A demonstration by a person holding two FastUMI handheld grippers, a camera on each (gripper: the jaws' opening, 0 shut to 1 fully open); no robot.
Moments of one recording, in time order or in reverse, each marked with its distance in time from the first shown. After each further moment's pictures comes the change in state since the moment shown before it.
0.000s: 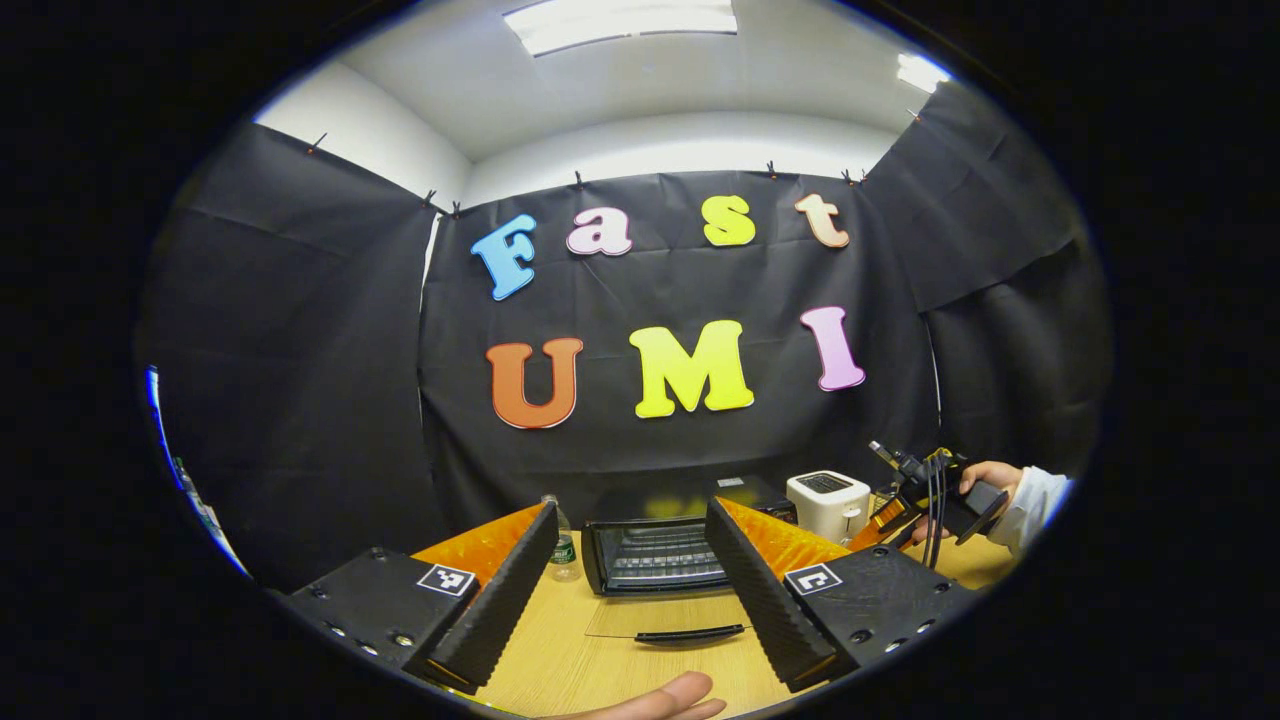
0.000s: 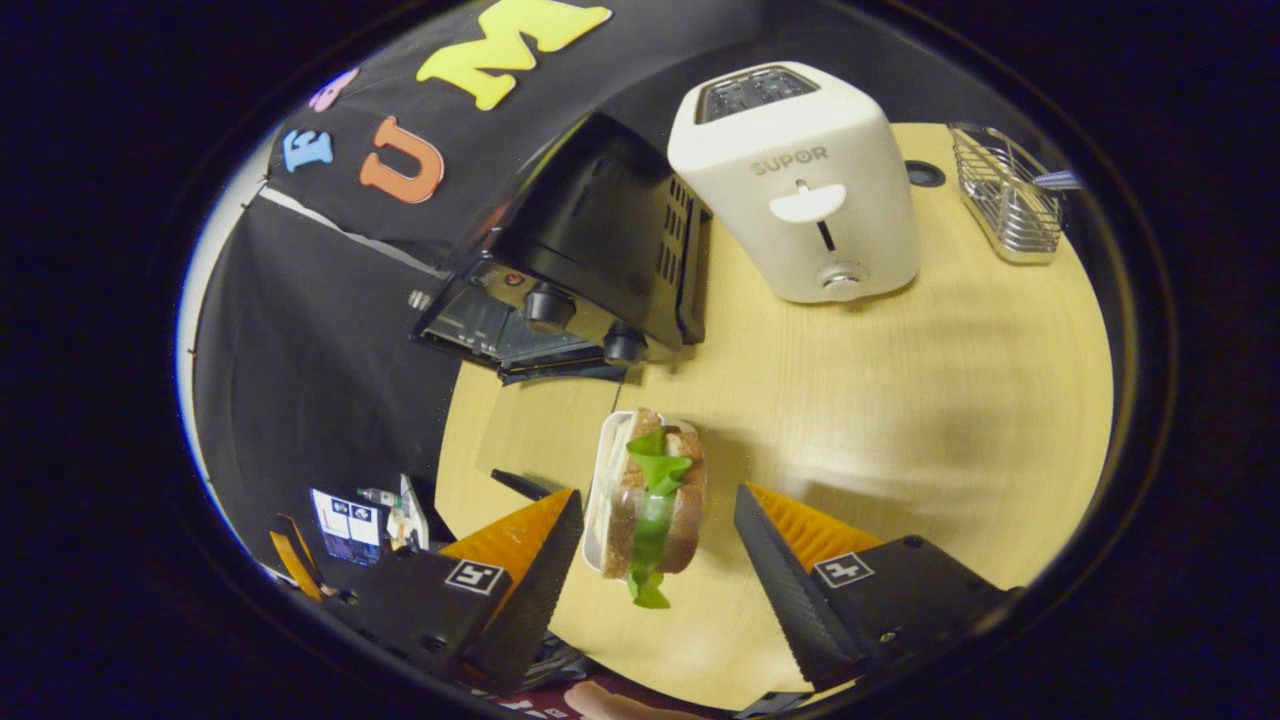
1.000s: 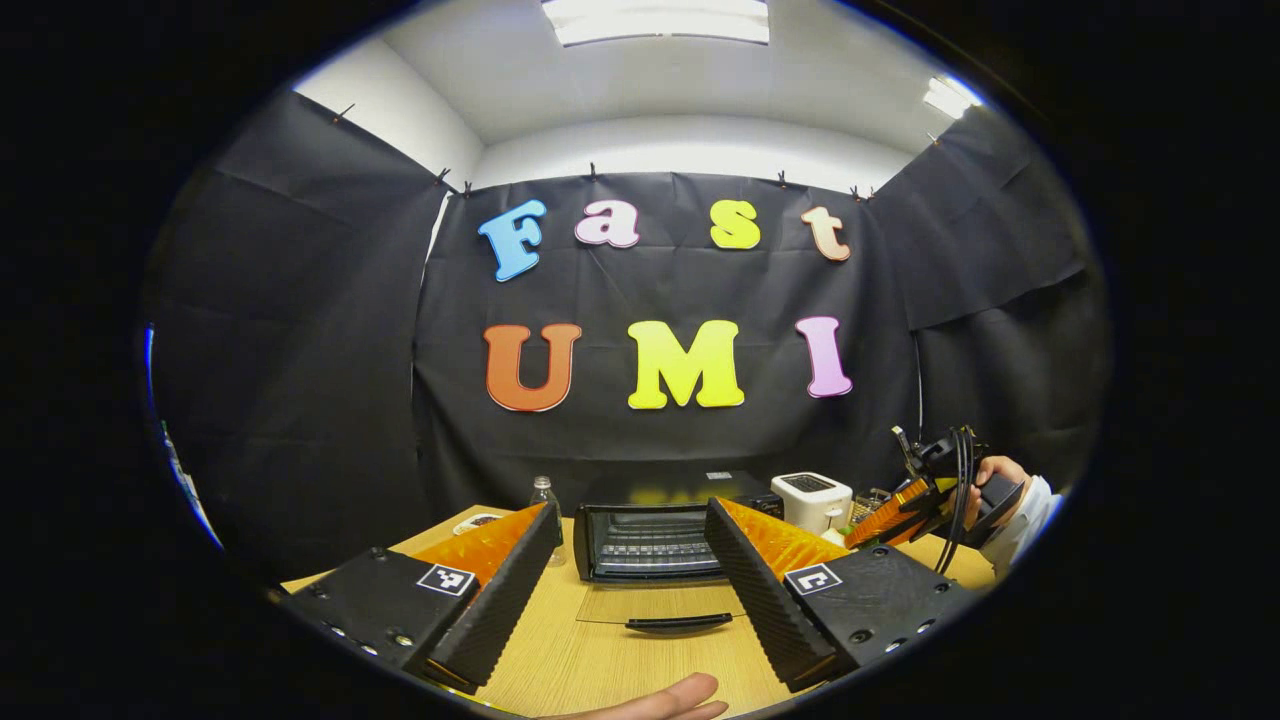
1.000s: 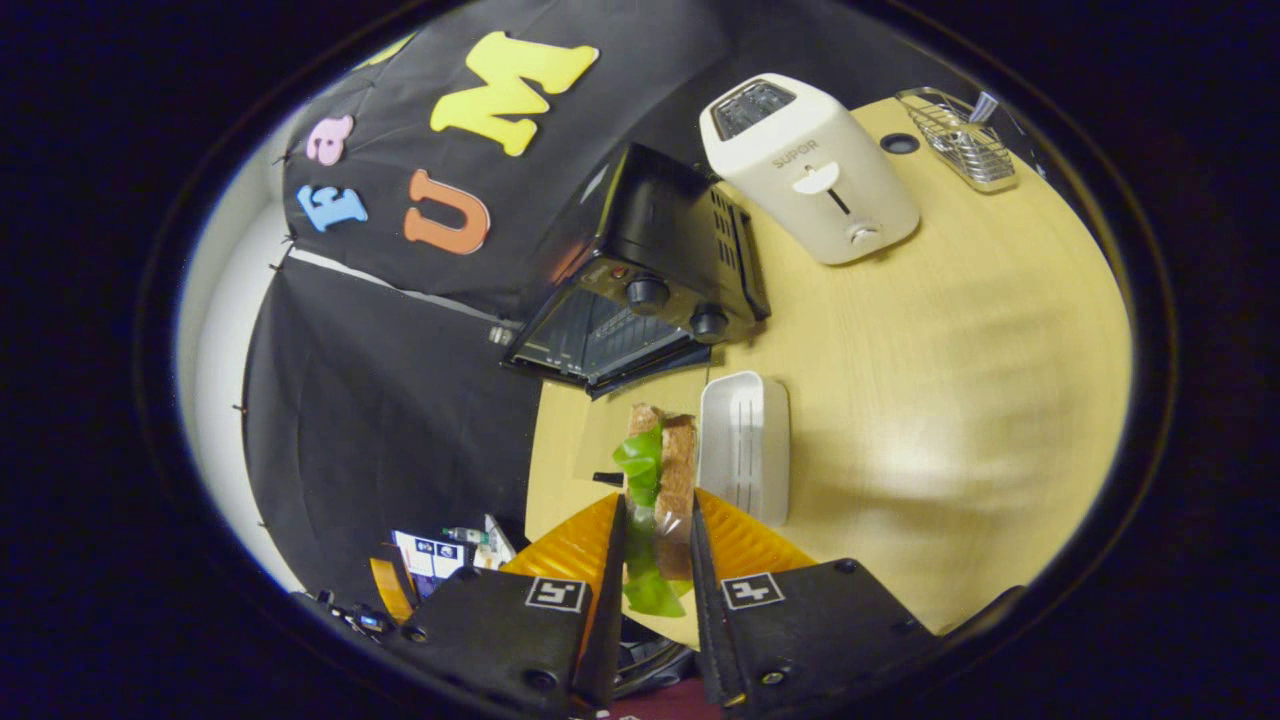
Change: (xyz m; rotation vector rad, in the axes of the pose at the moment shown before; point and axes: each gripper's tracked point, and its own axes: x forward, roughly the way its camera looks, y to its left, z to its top) left arm -0.022 0.021 -0.013 -0.079 0.003 -0.056; right arm -0.037 0.079 -0.044 0.120 -0.189 0.156
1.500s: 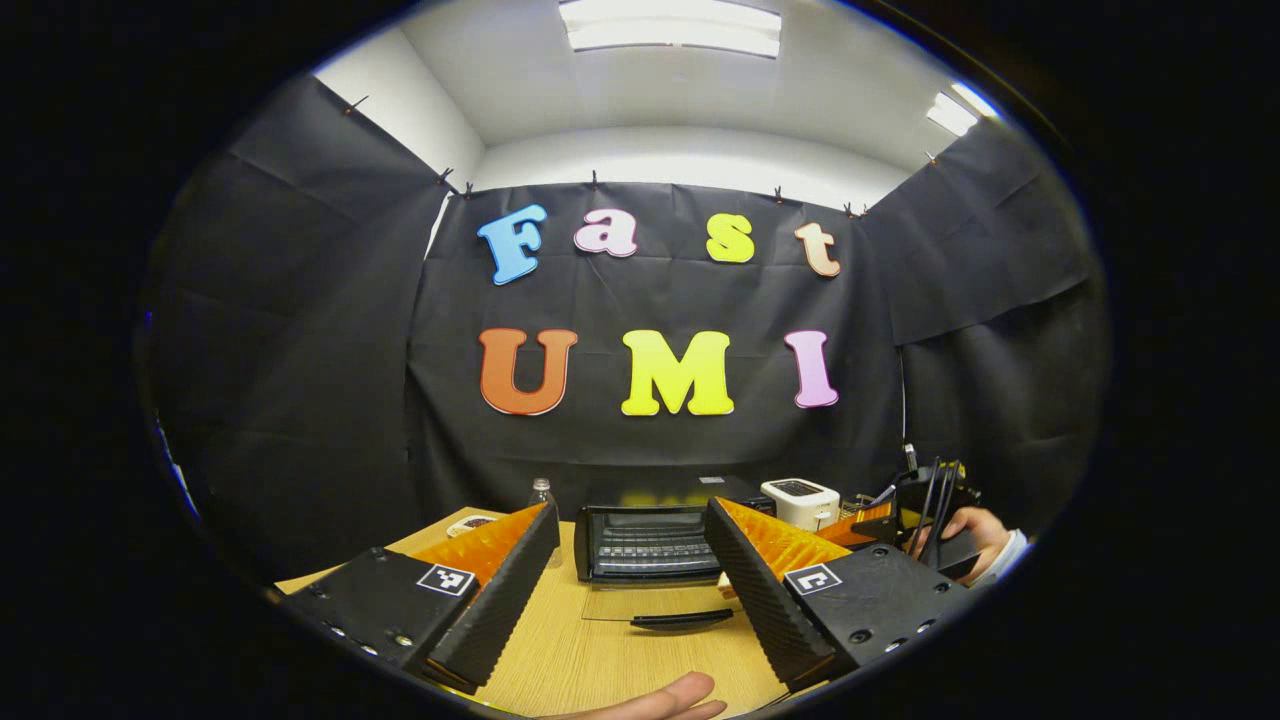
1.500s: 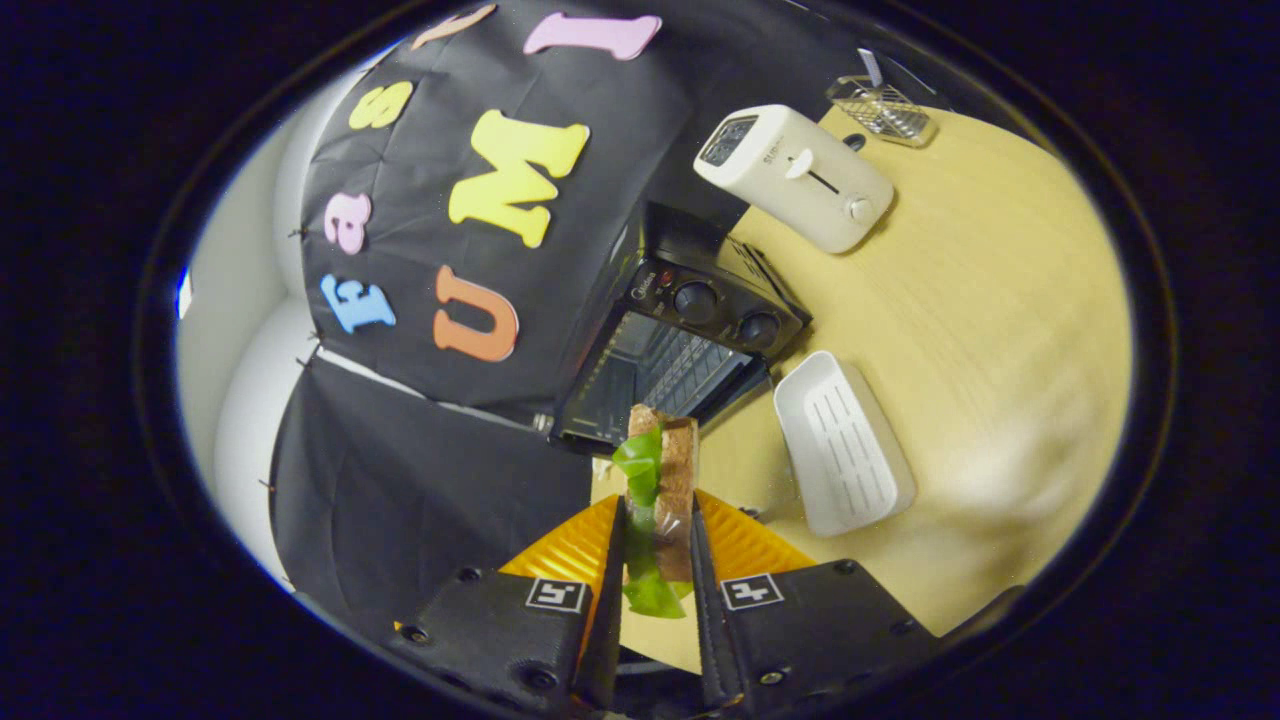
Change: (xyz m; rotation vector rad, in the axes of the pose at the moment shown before) left arm -0.019 0.029 -0.001 -0.043 -0.028 -0.033; right arm 0.065 0.057 -0.014 0.225 -0.451 0.129
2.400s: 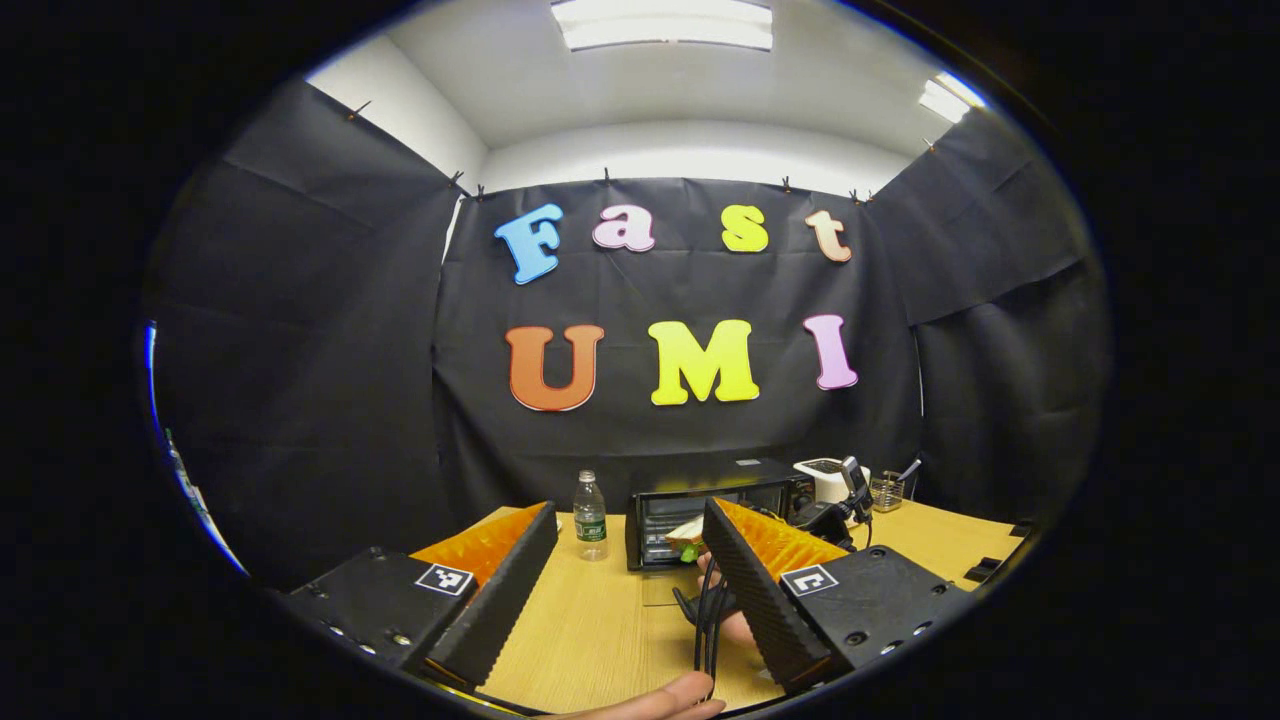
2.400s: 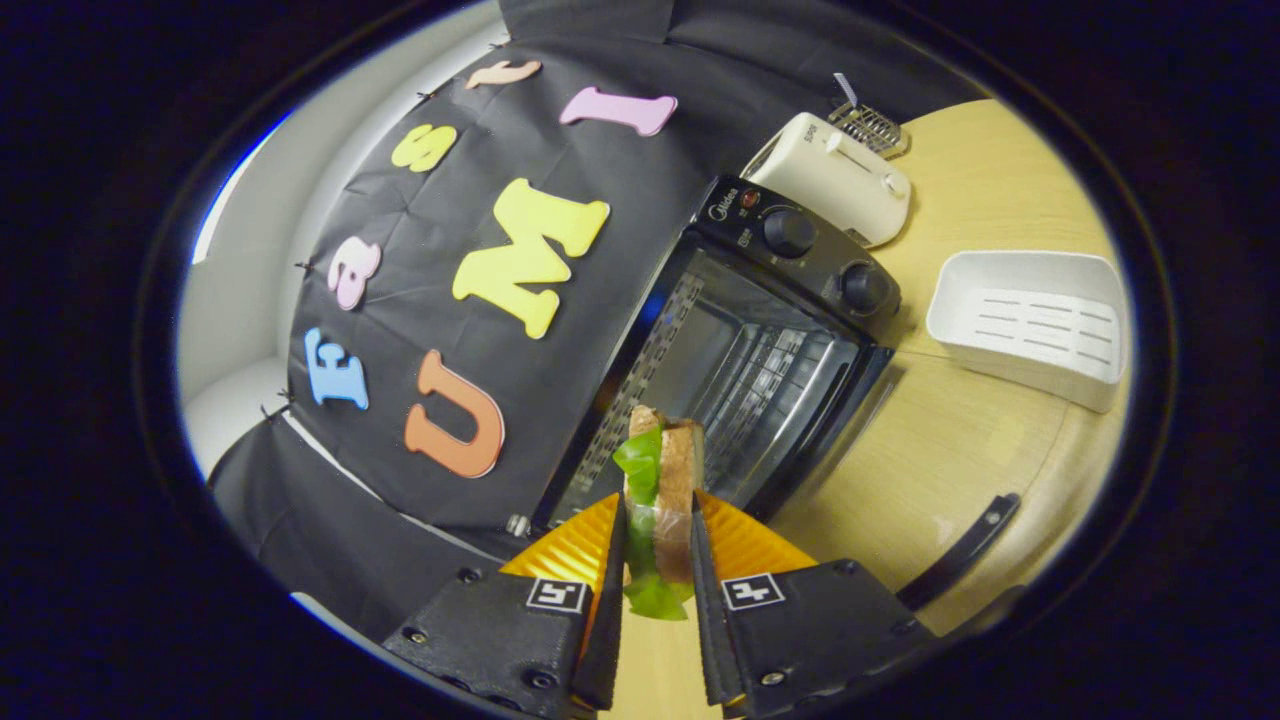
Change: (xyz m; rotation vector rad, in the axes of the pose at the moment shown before) left arm -0.023 0.054 -0.008 0.065 0.024 0.030; right arm 0.185 0.038 -0.025 -0.051 -0.550 -0.043
